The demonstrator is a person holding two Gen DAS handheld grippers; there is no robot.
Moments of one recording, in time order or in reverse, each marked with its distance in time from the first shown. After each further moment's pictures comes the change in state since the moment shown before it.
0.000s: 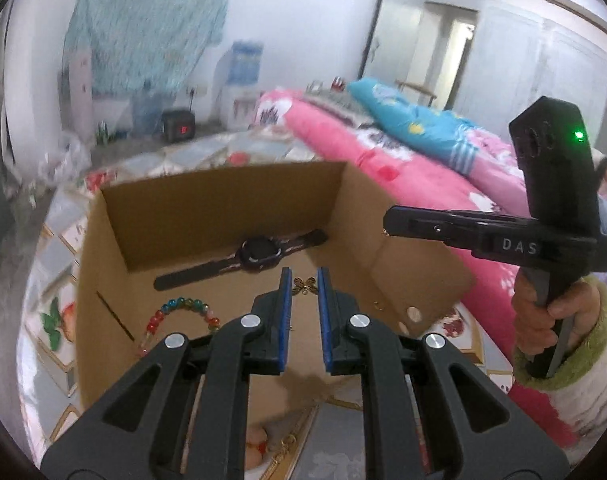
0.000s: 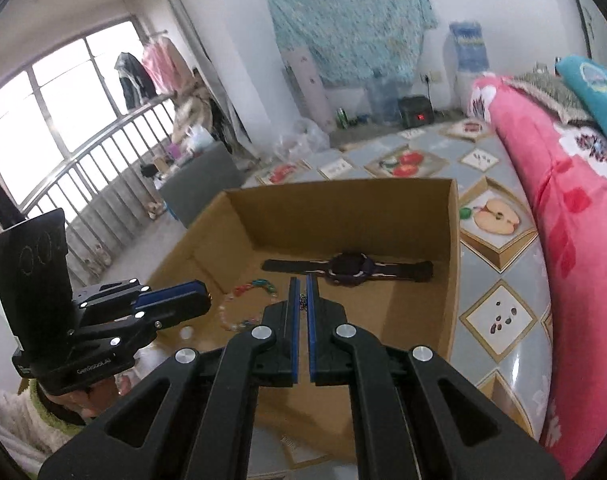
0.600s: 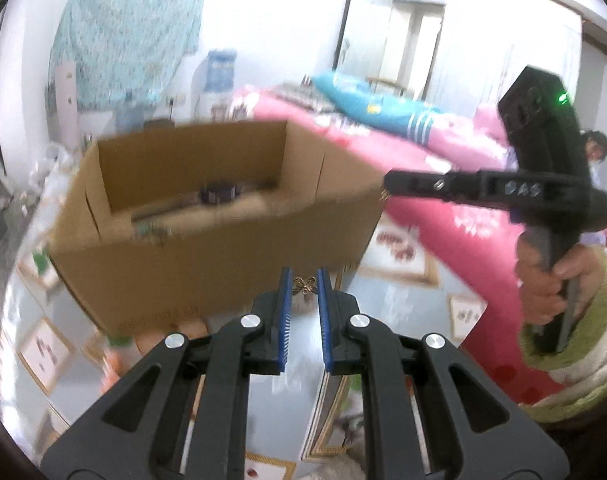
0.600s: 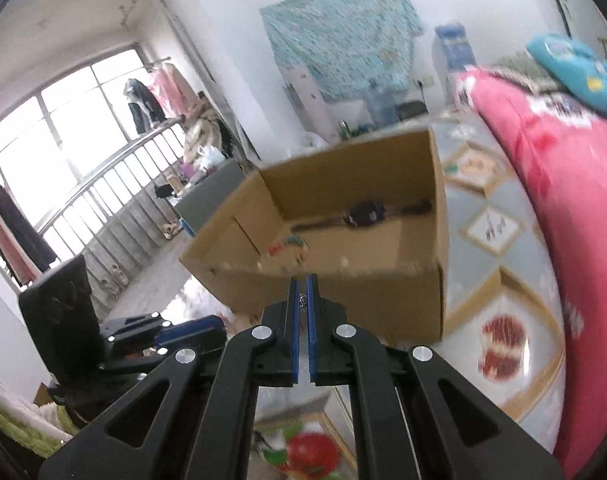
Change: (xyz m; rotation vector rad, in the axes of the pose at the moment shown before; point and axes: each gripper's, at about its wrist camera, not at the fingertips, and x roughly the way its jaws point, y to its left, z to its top) left arm -0.069 -0.053 -0.097 0.098 -0.085 -0.057; right arm -0.077 0.026 -0.092 0.045 -0.116 0.060
